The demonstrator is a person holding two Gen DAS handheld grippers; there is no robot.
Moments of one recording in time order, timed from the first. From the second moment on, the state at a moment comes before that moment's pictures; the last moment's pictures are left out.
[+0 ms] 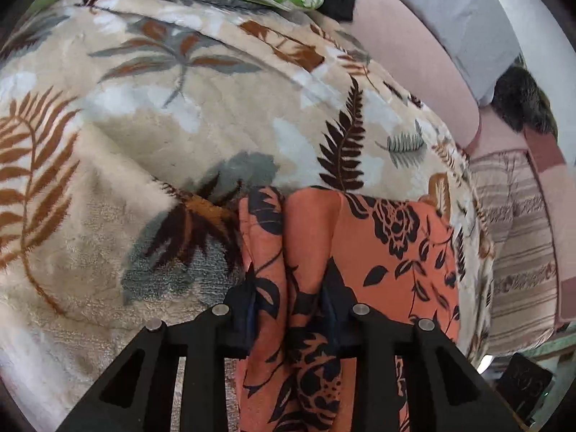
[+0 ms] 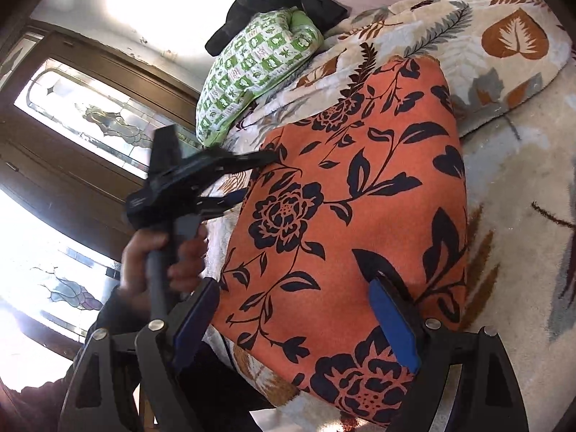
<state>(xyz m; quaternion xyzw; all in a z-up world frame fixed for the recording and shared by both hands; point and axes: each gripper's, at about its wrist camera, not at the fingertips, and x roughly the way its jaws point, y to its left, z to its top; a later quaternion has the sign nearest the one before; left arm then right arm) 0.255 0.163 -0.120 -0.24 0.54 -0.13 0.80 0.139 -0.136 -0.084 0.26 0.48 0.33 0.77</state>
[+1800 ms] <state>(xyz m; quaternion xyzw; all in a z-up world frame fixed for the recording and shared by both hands) 0.098 0.117 -0.051 -0.05 0.46 -0.02 0.88 0.124 -0.242 -0.104 0.38 0.47 0.20 0.77</state>
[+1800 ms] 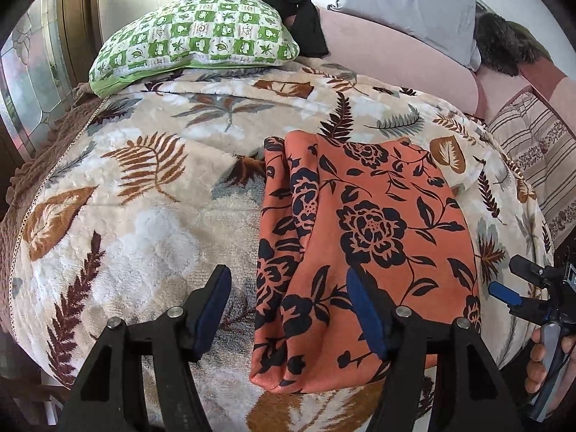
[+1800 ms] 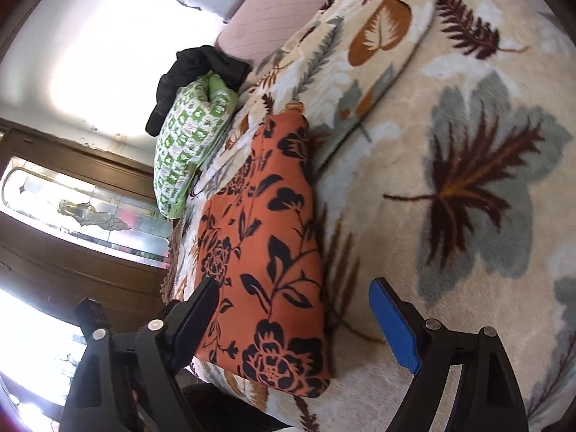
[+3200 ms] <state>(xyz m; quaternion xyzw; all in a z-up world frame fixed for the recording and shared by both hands) 0.131 0.119 -0.114 -0.08 0.51 -0.05 0.85 0.208 -0.139 -0.066 0.15 0.48 0.23 0.84</state>
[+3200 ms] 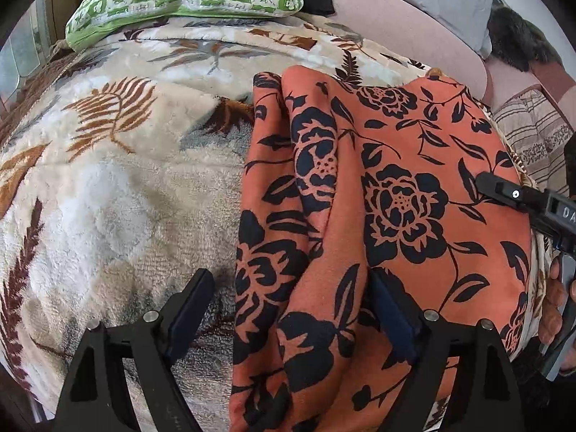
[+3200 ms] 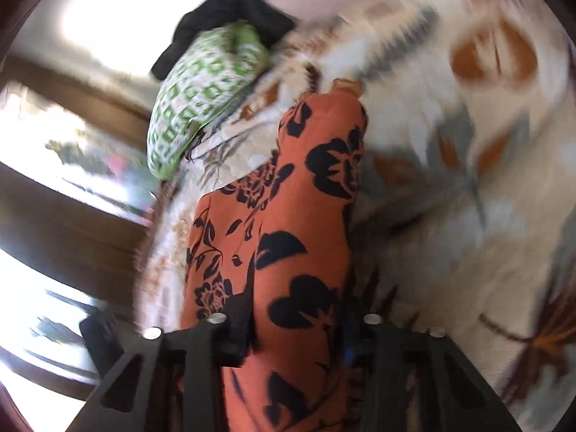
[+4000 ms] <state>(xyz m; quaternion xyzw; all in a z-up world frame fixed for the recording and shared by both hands) 0.125 0.120 -0.116 -0.09 0.50 -0.06 0.86 0.262 -0.132 -0.072 0.16 0.49 0.19 0.84</state>
